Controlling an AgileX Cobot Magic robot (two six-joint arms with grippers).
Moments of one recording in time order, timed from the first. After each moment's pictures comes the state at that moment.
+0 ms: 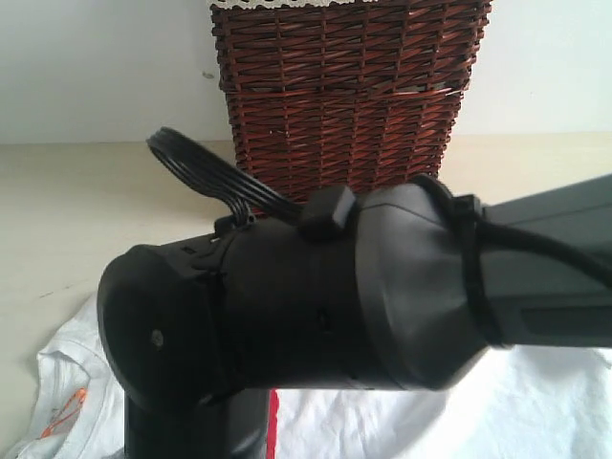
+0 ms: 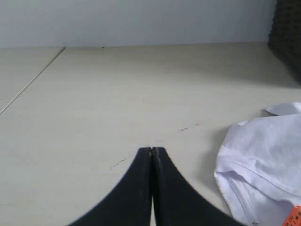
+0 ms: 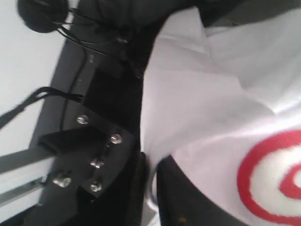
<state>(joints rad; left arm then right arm) 0.09 0.00 0.00 -0.01 0.37 0.07 1.21 1.87 -1.26 0.54 1.17 -0.92</state>
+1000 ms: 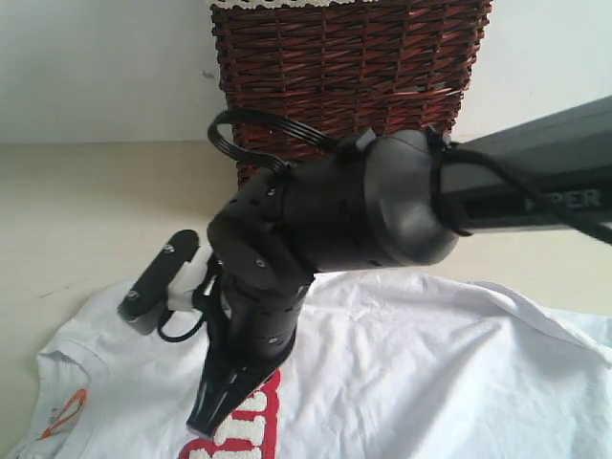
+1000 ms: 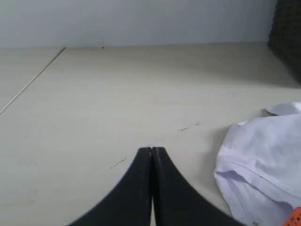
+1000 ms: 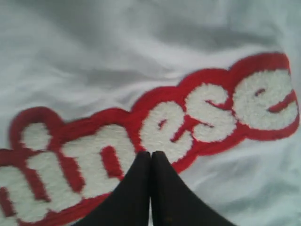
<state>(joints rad) 0.09 0.00 0.00 -0.01 0.37 0.07 0.97 1.97 -1.27 -0.09 0.70 -0.09</state>
